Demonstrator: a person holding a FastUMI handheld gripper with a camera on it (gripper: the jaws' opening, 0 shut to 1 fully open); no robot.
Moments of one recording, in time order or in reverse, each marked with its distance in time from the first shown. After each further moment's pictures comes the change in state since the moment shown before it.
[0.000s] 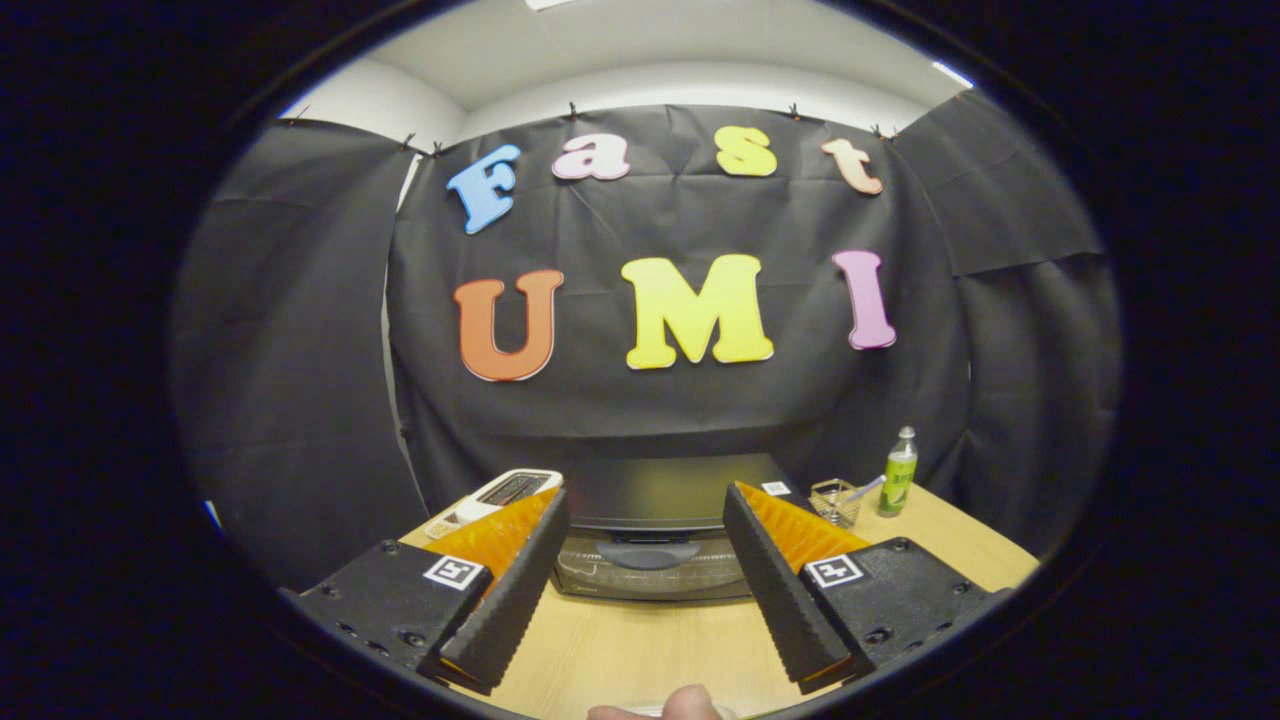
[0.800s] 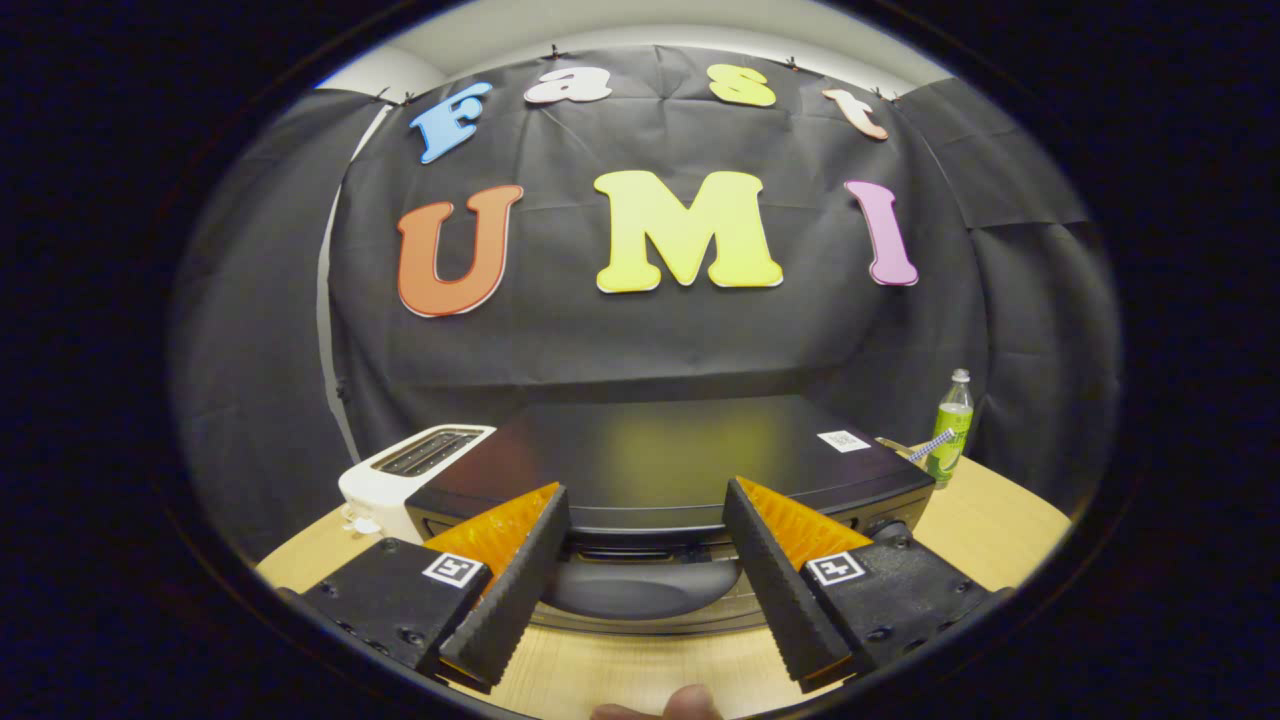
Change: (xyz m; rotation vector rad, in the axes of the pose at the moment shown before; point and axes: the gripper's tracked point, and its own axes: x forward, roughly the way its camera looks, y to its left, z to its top) arm 0.148 -0.023 -0.087 -0.030 0.059 -0.100
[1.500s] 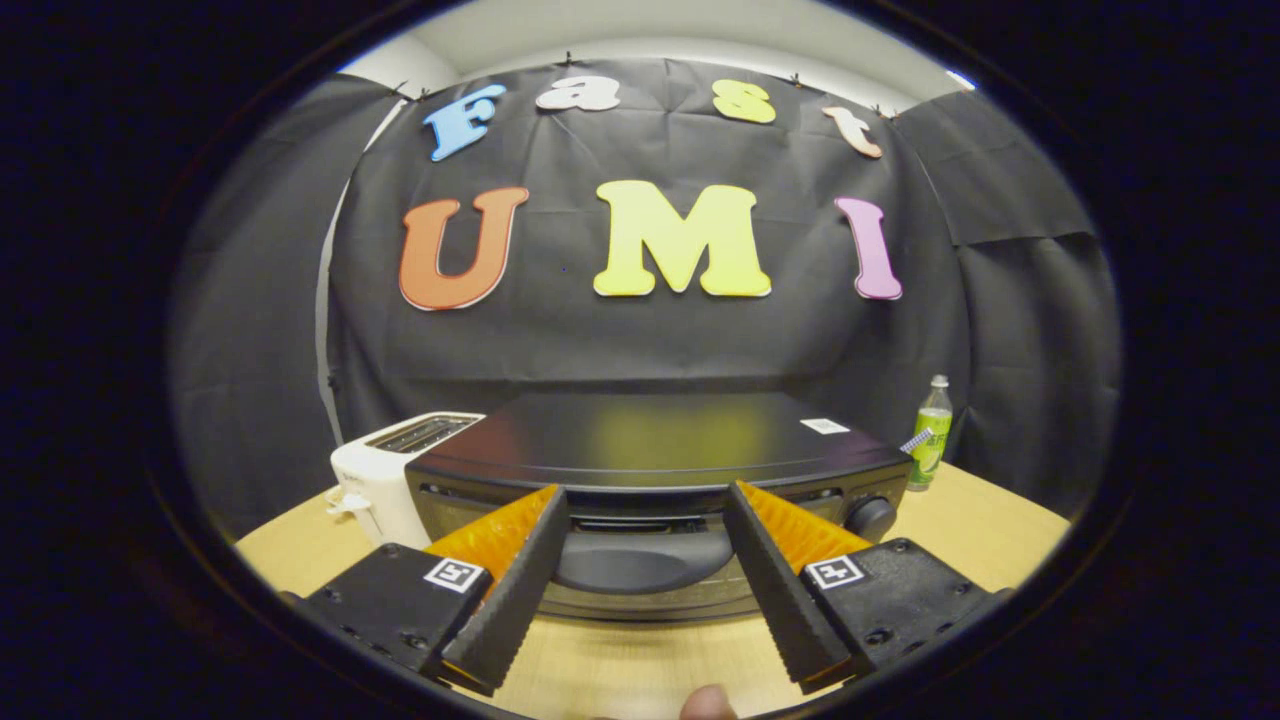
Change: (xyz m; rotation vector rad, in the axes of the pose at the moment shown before) arm -0.023 -0.003 -0.025 -0.052 -0.026 -0.032
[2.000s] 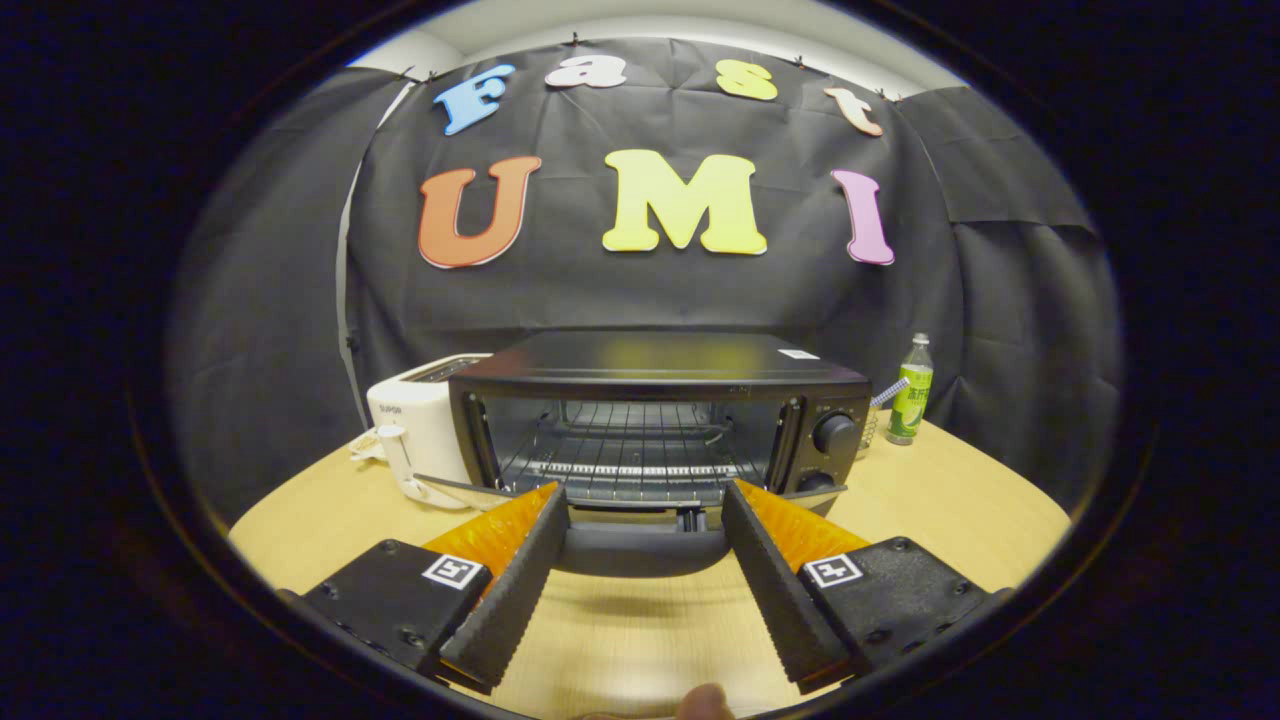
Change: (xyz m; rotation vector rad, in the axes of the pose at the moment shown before) arm -0.070 -0.002 -0.052 0.004 0.141 0.015
